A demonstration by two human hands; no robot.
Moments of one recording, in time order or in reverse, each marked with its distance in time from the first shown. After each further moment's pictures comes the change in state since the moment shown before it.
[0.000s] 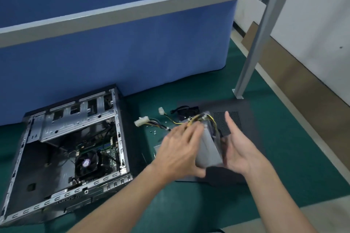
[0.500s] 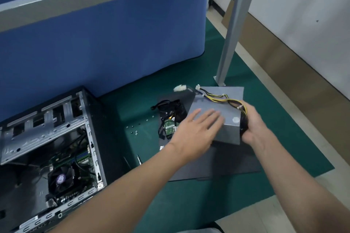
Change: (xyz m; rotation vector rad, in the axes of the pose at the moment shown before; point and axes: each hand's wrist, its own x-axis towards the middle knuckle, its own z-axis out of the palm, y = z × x) left_hand 0.082 0.030 0.054 0.037 -0.348 0.292; right_hand 0.019 -0.068 -0.075 0.112 0.379 -0.355
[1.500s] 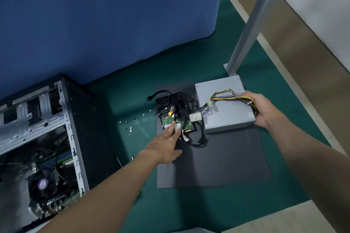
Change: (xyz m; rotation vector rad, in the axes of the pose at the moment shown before) left_hand -0.017 -0.082 0.116 -0.584 -0.636 -0.444; right_hand 0.131 -0.019 -0.028 -0.239 -0.071 0.089
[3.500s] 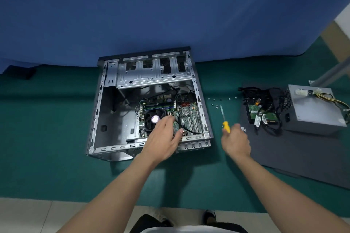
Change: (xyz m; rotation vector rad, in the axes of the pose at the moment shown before) left_hand -0.242 -0.195 0.099 -0.297 0.768 -0.190; right_hand -0.136 0.244 0.285 -1.268 0.371 -0.457
